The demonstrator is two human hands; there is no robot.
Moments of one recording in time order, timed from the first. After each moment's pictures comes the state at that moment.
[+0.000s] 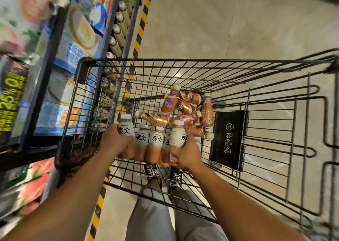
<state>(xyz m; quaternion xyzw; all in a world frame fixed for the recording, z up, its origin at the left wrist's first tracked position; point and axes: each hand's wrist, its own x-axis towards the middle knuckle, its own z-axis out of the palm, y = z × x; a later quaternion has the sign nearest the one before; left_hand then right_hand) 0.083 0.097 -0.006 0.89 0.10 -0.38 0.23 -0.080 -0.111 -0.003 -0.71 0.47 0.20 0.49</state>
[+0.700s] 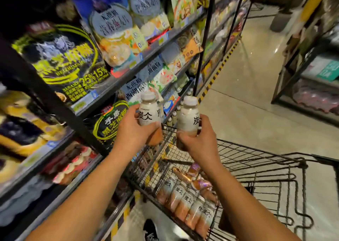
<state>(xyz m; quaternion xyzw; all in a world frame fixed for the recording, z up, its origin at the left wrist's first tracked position) 0.059 0.123 0.368 0.85 0.05 0.02 0.52 -0.003 -0.084 0.357 -0.81 0.14 -0.07 0.57</state>
